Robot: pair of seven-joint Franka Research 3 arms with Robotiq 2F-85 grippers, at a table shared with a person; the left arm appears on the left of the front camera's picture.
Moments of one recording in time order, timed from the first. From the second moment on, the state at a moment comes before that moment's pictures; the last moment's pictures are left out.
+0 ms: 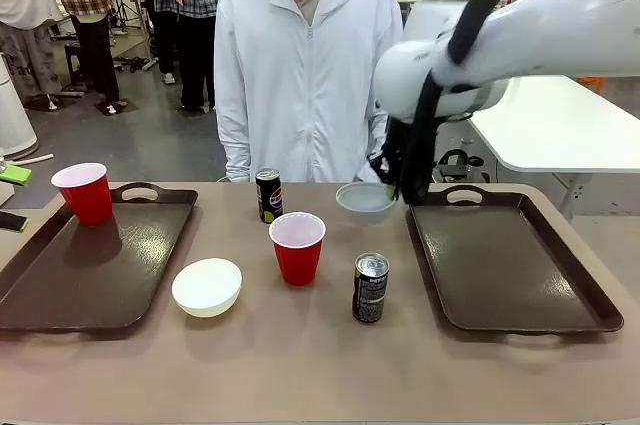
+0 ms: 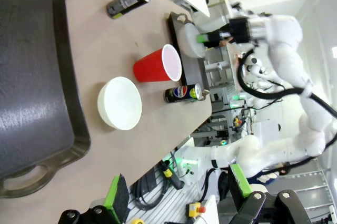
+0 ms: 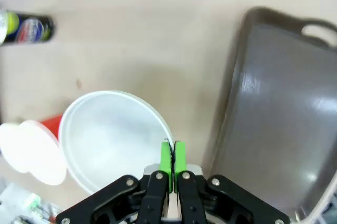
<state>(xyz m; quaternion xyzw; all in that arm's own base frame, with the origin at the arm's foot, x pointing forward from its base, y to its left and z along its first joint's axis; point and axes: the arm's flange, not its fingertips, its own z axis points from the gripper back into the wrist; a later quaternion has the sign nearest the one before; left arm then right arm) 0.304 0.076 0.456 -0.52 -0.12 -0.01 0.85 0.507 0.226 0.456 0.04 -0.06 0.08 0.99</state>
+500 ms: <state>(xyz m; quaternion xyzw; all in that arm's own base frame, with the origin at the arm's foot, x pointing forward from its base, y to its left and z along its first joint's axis) 0.304 0.076 0.456 -0.52 -0.12 -0.01 0.85 0.404 0.138 0.509 0.07 -0.06 0.08 0.99</state>
